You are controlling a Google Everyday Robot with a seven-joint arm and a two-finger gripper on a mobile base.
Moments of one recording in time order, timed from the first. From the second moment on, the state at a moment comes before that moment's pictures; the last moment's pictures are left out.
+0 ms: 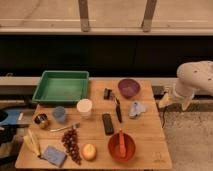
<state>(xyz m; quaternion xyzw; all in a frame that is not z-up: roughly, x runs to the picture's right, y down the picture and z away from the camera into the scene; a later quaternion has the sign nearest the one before) 0.358 0.094 0.724 -0.18 0.23 0.73 0.62</state>
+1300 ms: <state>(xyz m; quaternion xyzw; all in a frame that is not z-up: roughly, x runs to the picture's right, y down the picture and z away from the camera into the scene) 0.075 0.046 0.731 -0.26 0.10 0.49 0.83</state>
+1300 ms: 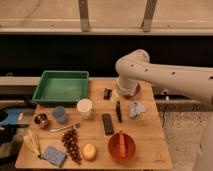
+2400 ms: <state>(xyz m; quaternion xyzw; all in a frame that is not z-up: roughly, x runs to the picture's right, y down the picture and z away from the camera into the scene) -0.002 0.038 0.729 -0.28 0.05 0.41 0.87</state>
